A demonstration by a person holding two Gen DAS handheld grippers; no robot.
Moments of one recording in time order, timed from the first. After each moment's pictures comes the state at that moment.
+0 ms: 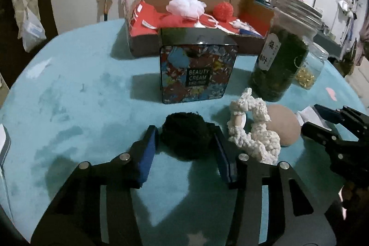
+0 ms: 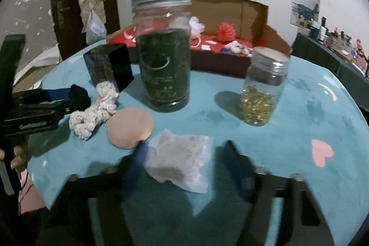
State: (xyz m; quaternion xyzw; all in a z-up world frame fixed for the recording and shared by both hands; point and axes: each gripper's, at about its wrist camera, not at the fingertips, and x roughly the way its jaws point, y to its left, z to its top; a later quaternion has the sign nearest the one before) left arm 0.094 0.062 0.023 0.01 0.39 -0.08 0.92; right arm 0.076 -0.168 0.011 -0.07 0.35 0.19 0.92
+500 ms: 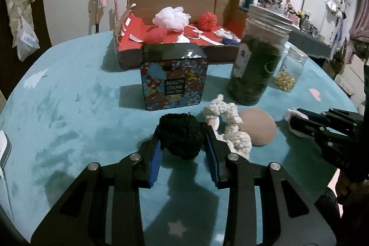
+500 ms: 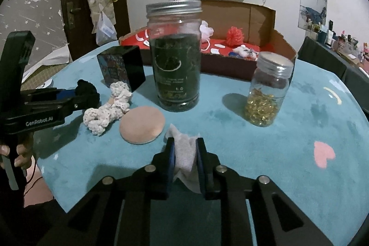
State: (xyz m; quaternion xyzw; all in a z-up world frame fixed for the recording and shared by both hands) left arm 0.072 0.050 0.041 0.01 0.37 -0.11 0.92; right arm 0.063 -0.172 0.021 -0.06 0.34 0.21 0.92
